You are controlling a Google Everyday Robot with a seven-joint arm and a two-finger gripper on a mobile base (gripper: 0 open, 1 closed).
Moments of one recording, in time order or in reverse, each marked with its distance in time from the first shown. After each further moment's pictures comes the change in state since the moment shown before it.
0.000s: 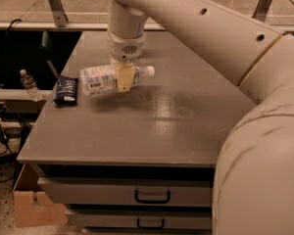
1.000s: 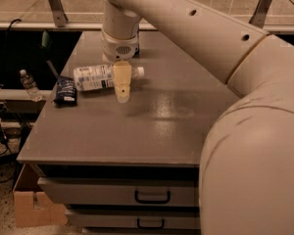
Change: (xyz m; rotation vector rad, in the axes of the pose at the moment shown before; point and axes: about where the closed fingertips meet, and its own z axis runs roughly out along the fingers) arm -0.013 -0.013 0.011 -0.008 -0.034 0.005
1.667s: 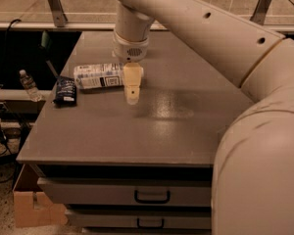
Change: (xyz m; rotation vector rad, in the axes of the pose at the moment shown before) arm 0.021 0.007 0.000 0.004 -0.005 0.042
